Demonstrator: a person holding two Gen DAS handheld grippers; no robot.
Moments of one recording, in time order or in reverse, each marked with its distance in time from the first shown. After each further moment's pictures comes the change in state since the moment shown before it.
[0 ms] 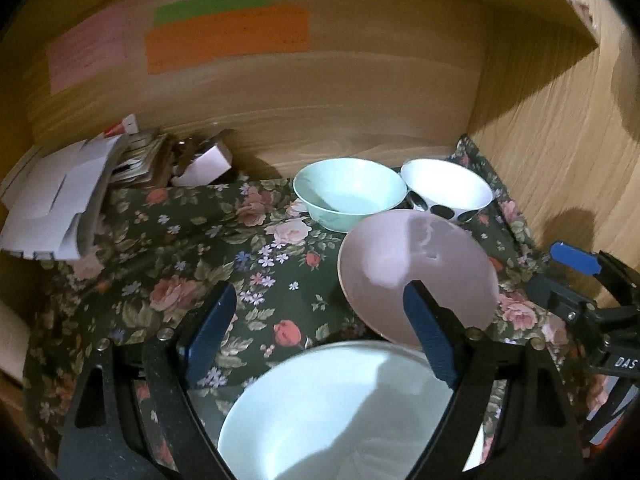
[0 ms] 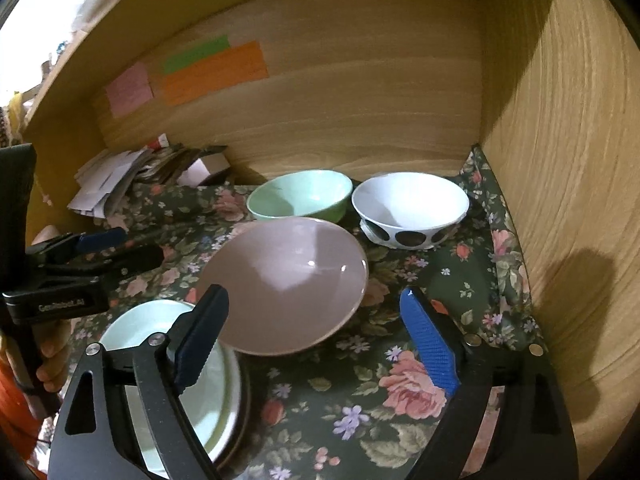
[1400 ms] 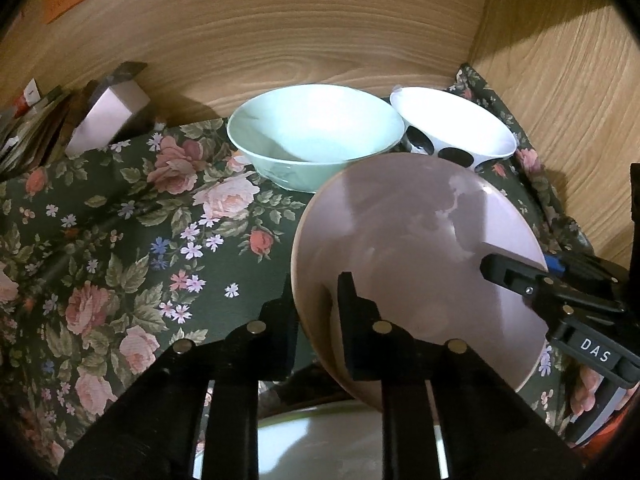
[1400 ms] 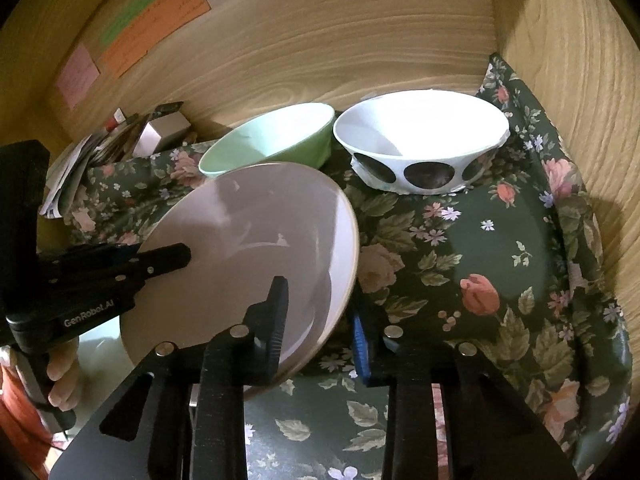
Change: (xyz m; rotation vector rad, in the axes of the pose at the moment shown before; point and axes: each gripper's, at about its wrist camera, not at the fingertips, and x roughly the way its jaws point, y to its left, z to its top) left arm 0.105 -0.017 0.005 0.058 0.207 -0.089; right arm 0.088 -0.027 -0.007 0.105 0.180 0.069
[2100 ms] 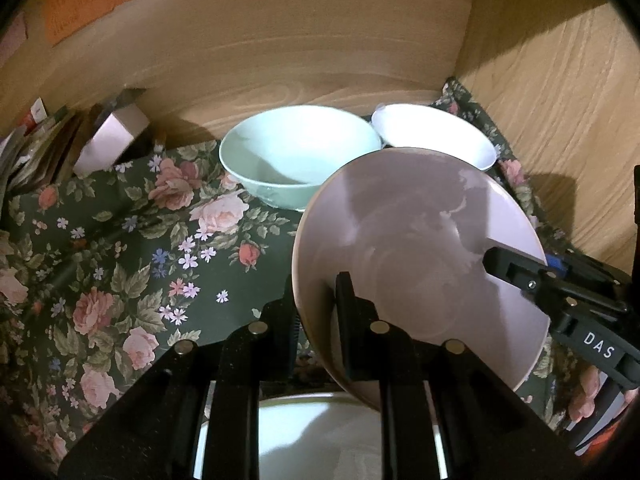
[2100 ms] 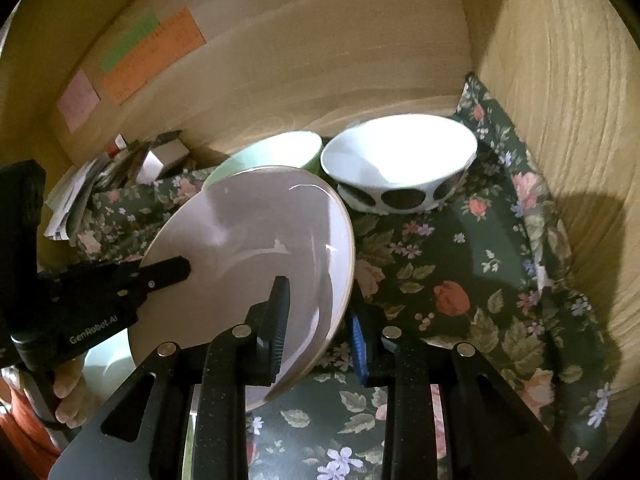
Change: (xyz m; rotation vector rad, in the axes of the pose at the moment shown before) left arm -0.022 -0.015 0.006 0.005 -0.044 -0.006; right arm -0.031 -0.004 0.004 0.034 -0.070 -0.018
